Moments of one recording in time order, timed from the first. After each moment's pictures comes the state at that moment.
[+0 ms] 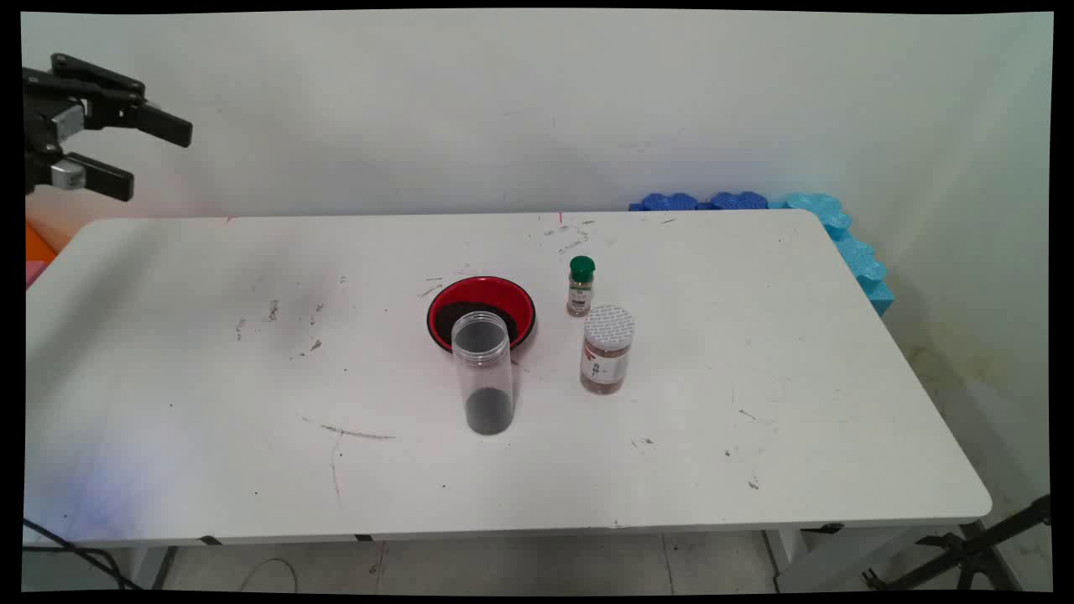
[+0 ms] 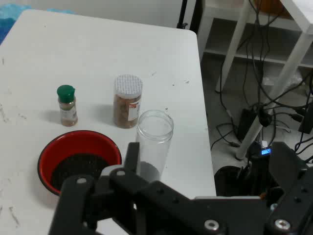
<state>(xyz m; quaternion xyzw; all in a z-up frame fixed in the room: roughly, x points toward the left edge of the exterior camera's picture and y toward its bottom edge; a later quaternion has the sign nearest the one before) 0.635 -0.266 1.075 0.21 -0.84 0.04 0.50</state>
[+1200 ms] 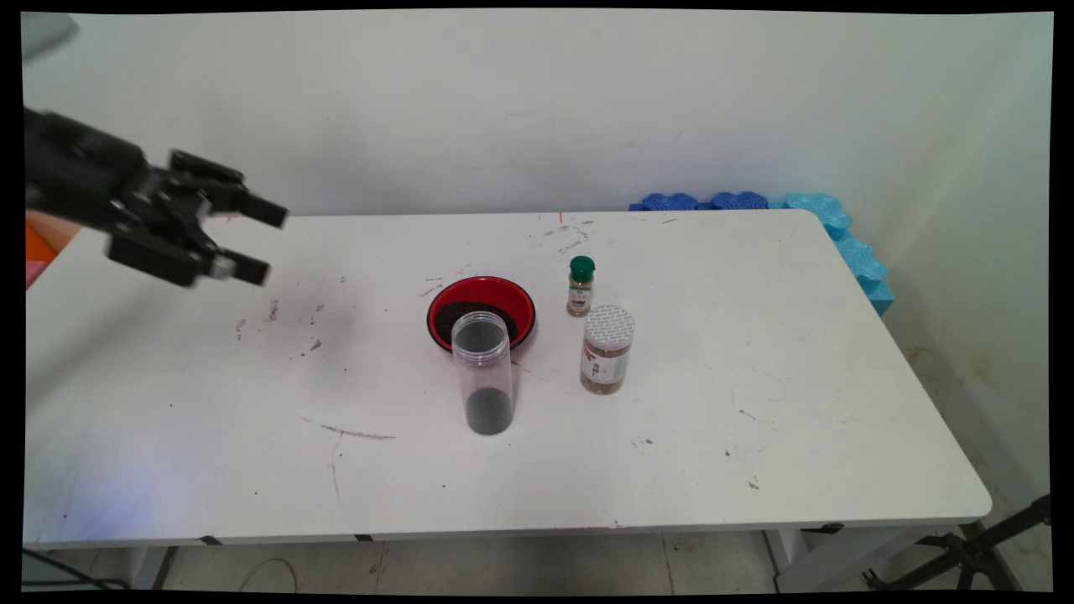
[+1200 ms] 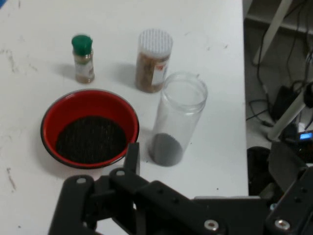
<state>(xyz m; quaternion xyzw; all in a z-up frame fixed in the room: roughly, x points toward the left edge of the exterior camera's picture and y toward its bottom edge) 0.565 -0.273 1.002 0.27 -0.85 0.06 0.44</state>
